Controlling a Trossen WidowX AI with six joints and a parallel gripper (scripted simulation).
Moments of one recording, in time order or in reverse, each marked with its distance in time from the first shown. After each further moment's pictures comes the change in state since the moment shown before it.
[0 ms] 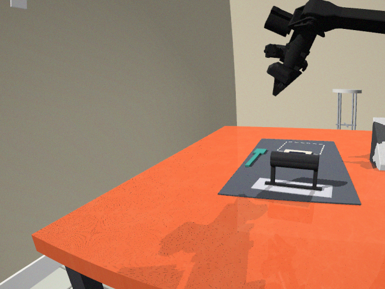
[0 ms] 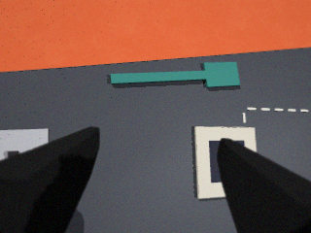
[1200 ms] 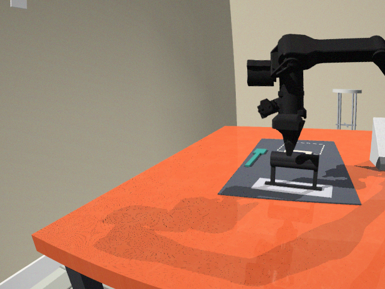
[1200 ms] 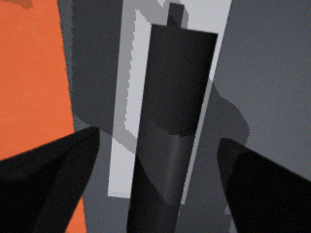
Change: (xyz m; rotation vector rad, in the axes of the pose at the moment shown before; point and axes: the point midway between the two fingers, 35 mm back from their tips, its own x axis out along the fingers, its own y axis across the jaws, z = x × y) arm 0.051 0.136 -0.105 -0.131 0.511 0.285
